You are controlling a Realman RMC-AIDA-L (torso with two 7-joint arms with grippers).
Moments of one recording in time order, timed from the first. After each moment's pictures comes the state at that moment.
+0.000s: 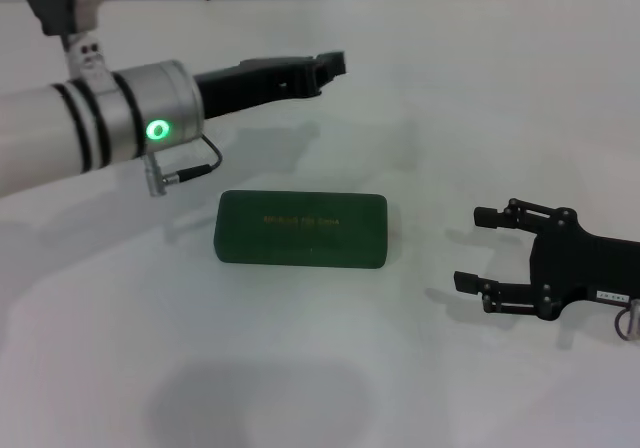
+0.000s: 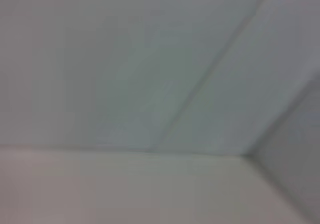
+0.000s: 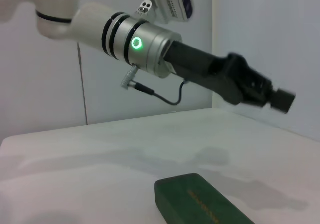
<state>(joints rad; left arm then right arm) -0.39 -2.09 1.46 0.99 1.44 0.89 -2.04 0.41 2.02 -1.14 -0.47 -1.53 -1.44 0.91</state>
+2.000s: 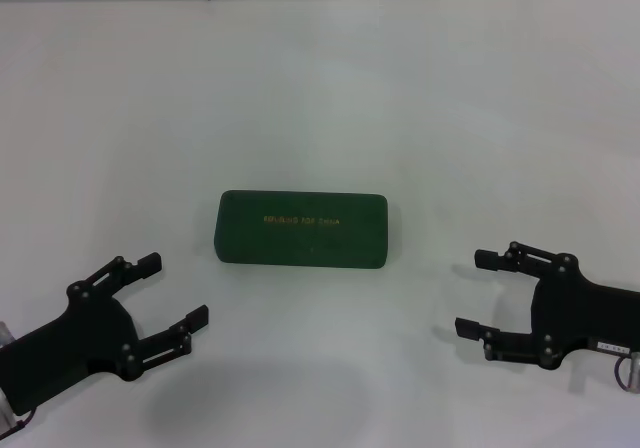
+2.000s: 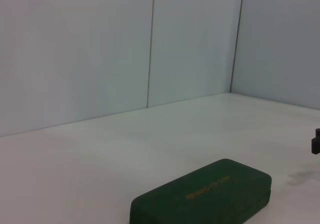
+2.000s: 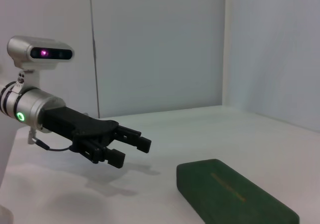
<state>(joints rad) 0.01 -2.07 1.12 0.60 1.38 1.41 -0.84 0.38 2.02 -1.14 -0.35 -1.52 -1.46 0.74</state>
